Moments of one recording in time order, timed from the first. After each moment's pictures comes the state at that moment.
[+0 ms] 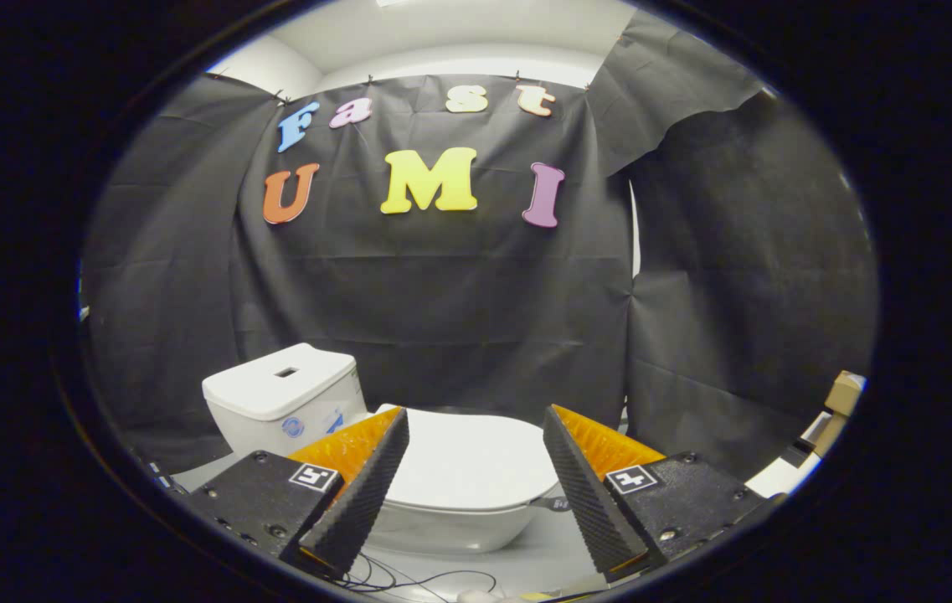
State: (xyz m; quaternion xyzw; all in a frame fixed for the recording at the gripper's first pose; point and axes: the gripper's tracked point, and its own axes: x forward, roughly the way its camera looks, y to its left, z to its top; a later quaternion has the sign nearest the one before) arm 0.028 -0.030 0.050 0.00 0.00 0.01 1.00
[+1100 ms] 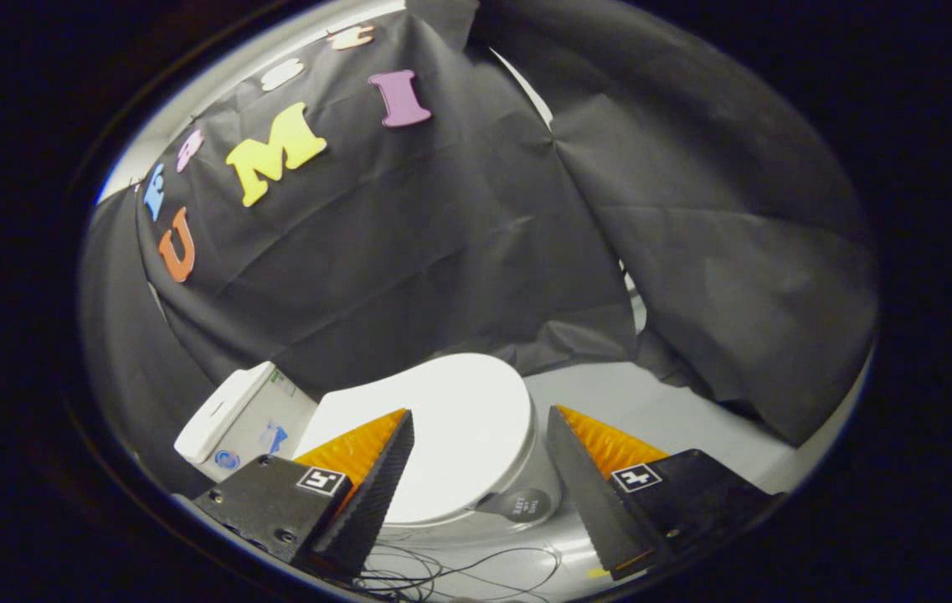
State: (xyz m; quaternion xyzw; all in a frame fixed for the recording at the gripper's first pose) arm 0.189 -0.188 -0.094 0.25 0.17 0.02 0.95
